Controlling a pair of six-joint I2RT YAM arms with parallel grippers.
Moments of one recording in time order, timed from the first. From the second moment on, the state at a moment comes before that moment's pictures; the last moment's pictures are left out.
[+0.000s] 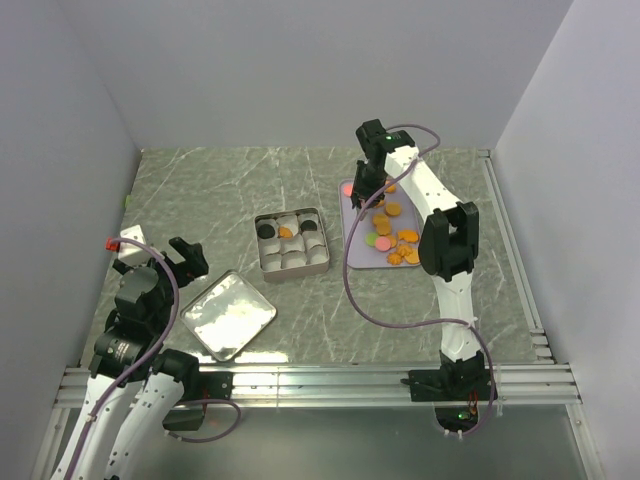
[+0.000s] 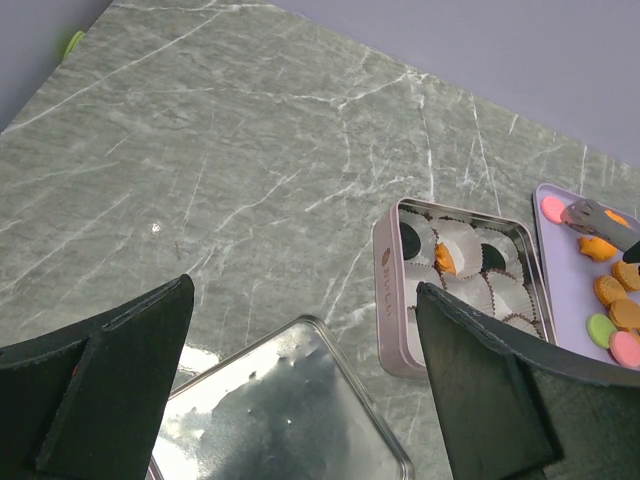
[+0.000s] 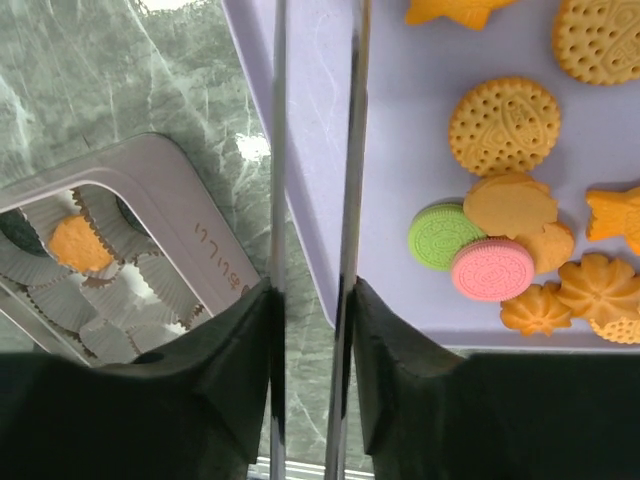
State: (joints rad) left arm -0.29 0.36 0.66 -0.52 -0.42 -0.43; right arm 0.36 2.26 2.19 -1.18 -0.05 0.58
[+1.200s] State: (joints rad) left arm -0.29 0.34 0.66 -0.51 -0.42 -0.43; right arm 0.36 2.30 2.23 -1.22 0.01 0.55
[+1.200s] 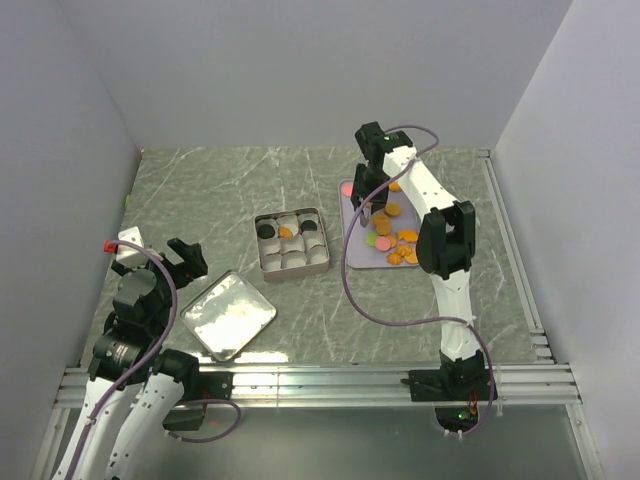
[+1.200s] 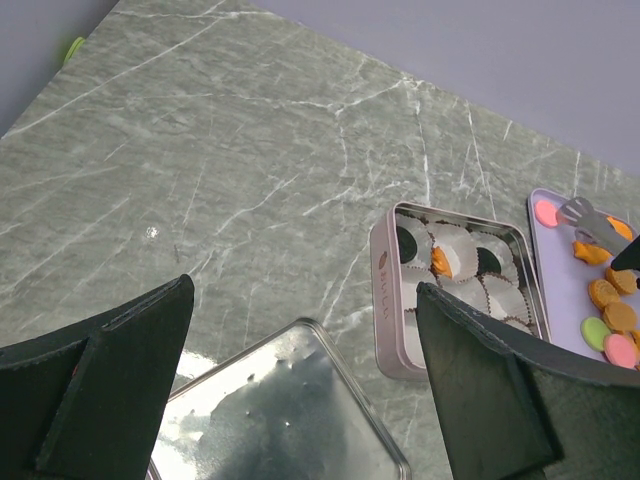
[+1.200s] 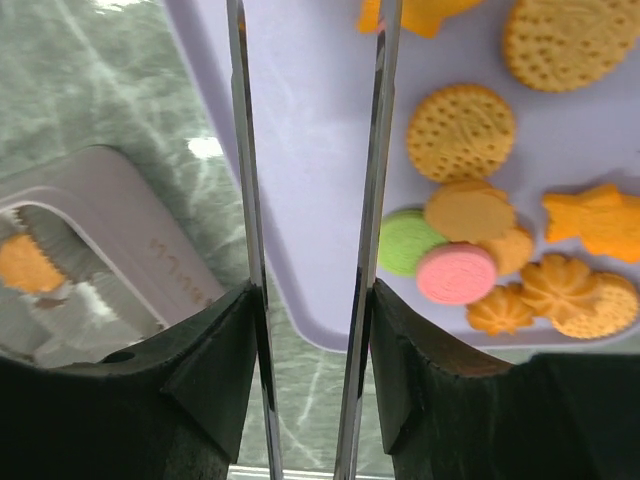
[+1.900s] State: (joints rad) left arm -0.29 0.31 0.66 -0.51 -0.42 -0.43; right arm 0.36 2.14 2.03 -1.27 0.10 0.51
